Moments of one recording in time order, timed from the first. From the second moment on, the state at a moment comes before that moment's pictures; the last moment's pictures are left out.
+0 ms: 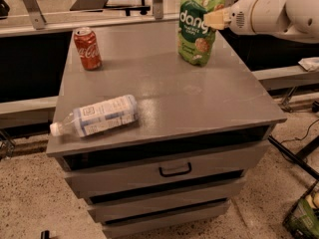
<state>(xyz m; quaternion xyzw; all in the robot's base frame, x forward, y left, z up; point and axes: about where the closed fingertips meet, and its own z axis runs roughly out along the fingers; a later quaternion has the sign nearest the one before) 0.753 -0.164 0.979 -0.25 0.77 0.19 0.55</state>
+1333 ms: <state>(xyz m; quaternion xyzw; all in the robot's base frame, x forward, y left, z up) 0.701 -0.106 1.023 -0.29 0.72 0.33 0.54</state>
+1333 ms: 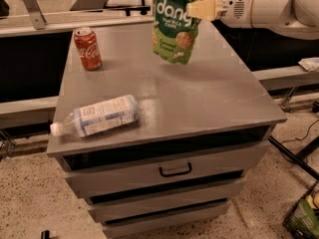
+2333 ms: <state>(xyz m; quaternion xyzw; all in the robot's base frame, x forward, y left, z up) 0.628 -0.053 1.001 -0.39 0.68 0.38 0.50</state>
